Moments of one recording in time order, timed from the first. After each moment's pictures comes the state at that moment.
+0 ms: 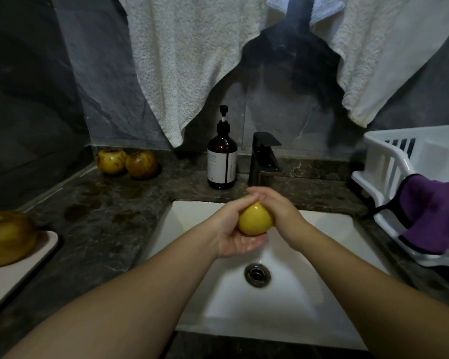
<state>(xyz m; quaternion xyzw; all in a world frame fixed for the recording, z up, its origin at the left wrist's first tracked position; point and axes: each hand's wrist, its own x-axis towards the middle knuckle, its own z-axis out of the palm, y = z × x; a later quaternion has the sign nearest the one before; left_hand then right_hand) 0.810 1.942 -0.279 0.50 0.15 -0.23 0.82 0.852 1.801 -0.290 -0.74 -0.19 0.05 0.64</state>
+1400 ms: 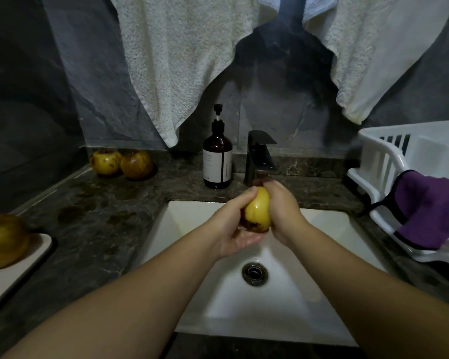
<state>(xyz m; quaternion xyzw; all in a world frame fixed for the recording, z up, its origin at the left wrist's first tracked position) 0.806 1.932 -0.274 0.52 0.14 -0.18 0.82 0.856 1.817 -0.276 -0.68 0.04 0.01 0.73</state>
